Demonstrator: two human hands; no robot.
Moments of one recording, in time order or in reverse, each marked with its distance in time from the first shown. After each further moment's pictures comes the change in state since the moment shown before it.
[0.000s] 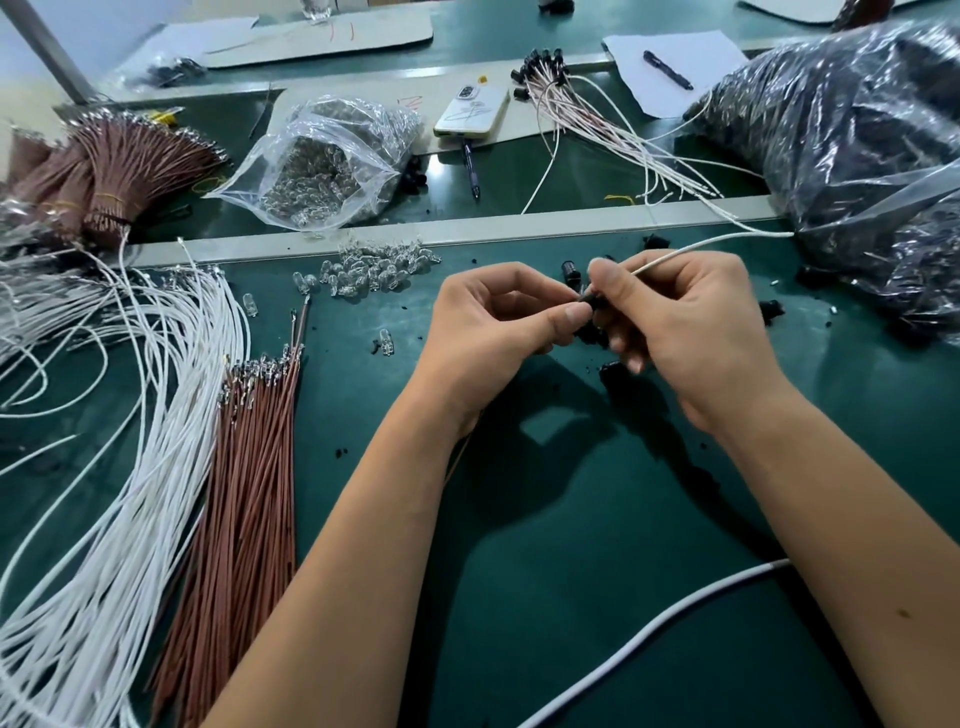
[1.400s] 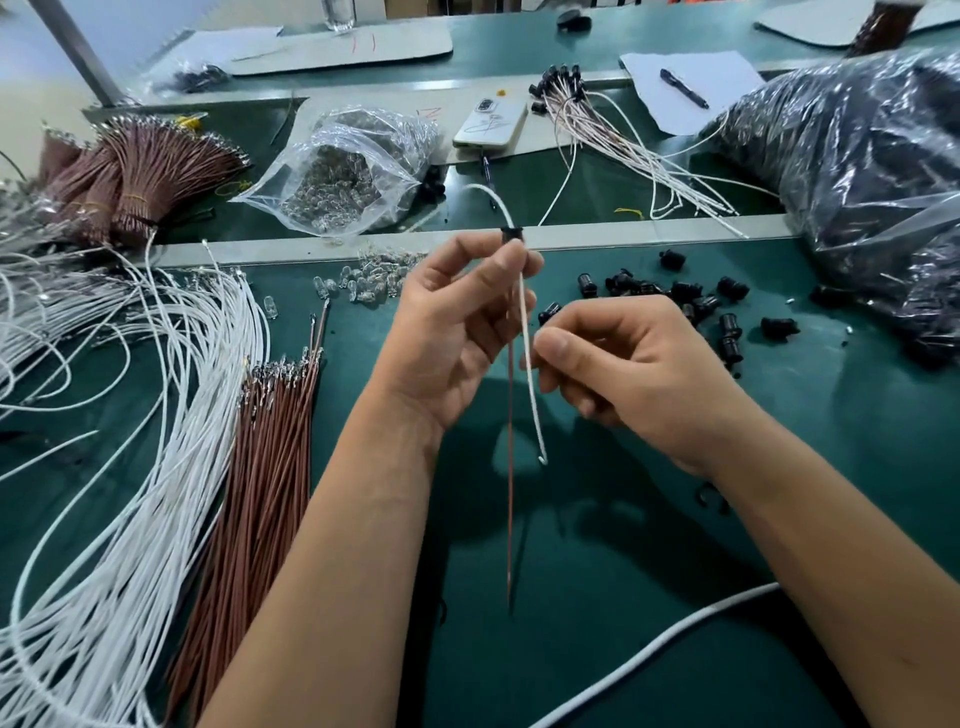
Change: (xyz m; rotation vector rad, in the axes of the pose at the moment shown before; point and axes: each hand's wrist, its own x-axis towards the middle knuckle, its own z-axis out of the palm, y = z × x) left_hand 0.002 0.016 -0.027 -0.606 0.013 -0.014; right_hand -0.020 -0.018 0.022 0.021 -0.473 -0.029
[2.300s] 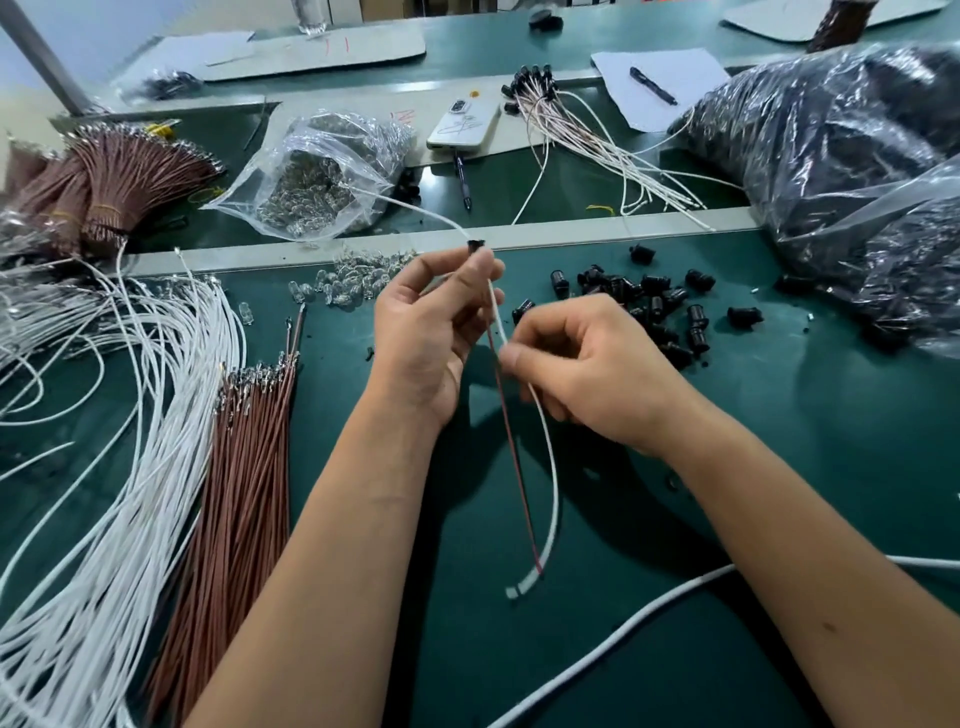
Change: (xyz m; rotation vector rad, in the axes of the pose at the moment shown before) left_hand 0.005 -0.014 0.006 0.053 0.251 0.032; right_hand 0.007 0.006 0.002 -0.300 0.042 0.079
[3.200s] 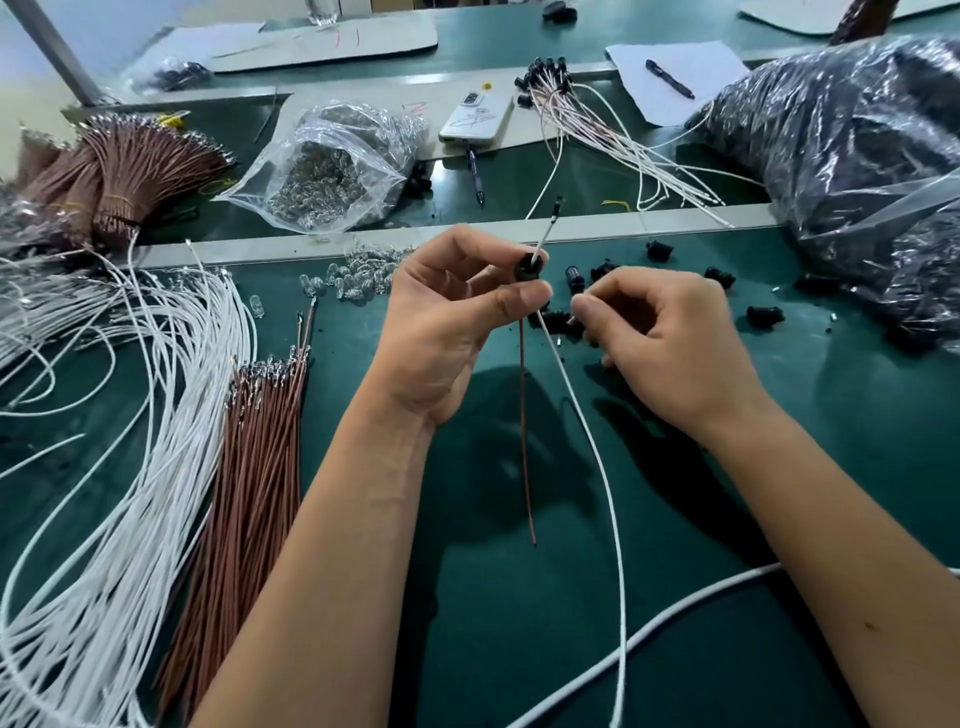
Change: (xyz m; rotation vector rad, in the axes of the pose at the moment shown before) left_hand -0.008 0.010 -0.004 0.091 -0.393 0.167; right_hand -0.001 0.015 -0.022 -0.225 0.353 -0.094
